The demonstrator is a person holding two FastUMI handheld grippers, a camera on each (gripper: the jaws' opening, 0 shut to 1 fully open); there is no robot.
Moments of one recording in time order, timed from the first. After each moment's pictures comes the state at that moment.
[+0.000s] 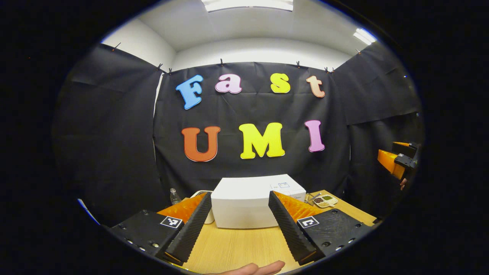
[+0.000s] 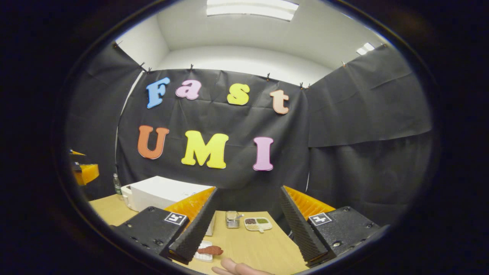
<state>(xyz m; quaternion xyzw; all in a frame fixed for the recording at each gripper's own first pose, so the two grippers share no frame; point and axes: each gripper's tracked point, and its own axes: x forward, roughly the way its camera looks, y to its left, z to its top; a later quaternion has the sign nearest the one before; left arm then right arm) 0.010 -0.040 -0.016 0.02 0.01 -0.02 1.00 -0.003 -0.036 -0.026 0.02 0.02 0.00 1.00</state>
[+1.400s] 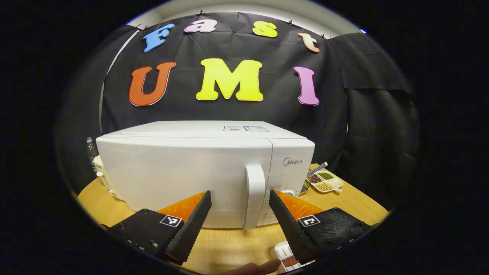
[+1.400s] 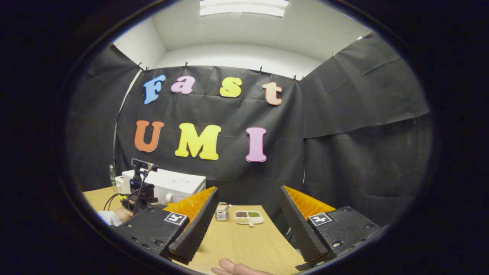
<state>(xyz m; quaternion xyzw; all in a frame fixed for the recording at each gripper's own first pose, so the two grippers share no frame) 0.249 -0.203 -0.260 -0.02 0.14 -0.11 0.98 0.005 -0.107 -0.111 0.03 0.03 0.01 1.00</state>
